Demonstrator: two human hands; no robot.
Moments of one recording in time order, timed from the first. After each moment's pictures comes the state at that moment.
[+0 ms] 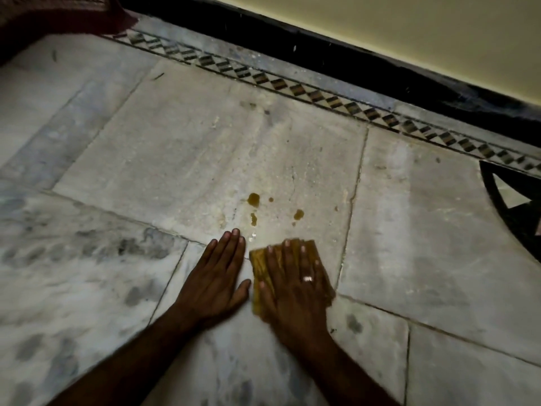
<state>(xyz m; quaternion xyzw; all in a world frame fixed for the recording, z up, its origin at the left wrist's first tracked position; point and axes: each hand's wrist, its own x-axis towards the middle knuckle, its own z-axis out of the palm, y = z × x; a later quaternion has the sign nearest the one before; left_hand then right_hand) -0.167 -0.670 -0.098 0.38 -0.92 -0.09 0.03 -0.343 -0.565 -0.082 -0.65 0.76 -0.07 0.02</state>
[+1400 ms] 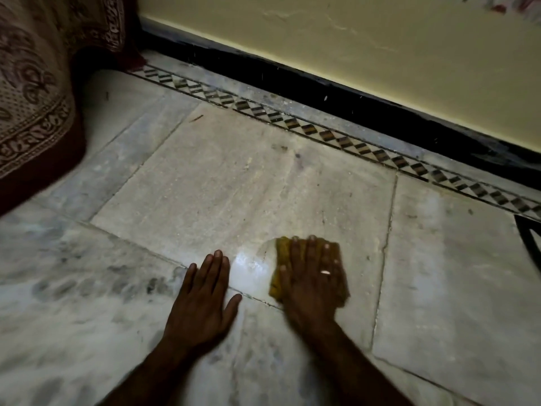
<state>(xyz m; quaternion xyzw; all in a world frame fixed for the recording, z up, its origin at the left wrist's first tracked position) -0.115 -0.714 -0.107 0.50 -0.86 -0.05 0.05 -0.339 -0.681 -0.091 -0.58 0.81 -0.10 0.02</state>
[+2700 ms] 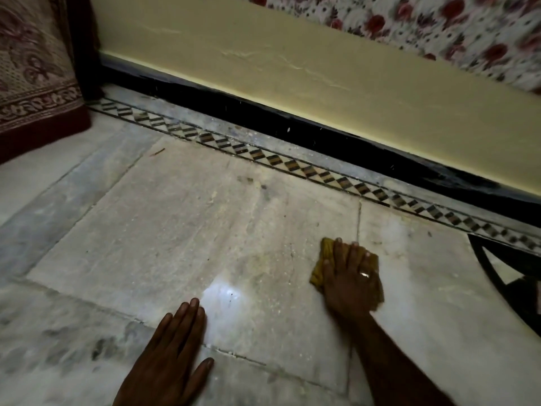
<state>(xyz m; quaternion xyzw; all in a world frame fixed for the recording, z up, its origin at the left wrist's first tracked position) -0.116 -0.719 -0.110 0.40 -0.91 -0.05 0.12 -0.493 -0.727 -0.079 -0.43 0.90 -0.03 0.09</state>
